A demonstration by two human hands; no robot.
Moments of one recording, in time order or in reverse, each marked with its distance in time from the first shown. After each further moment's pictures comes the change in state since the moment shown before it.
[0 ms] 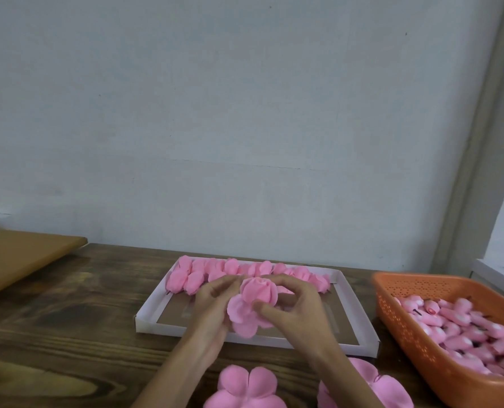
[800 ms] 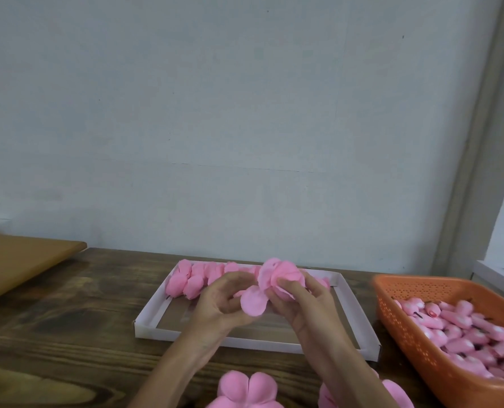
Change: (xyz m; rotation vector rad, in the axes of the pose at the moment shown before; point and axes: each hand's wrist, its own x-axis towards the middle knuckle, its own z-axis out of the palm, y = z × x) left_hand -0.001 0.002 -0.009 0.060 -0.298 0.221; right_hand 0.005 -0.003 -0.010 0.697 0.103 0.257
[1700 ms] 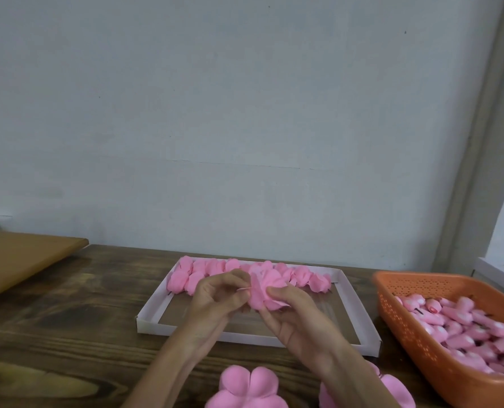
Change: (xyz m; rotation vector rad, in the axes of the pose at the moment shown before) left_hand -0.005 0.020 0.005 -0.175 -0.010 0.028; right_hand -0.010 -0.001 0.009 0.230 -0.209 0.312
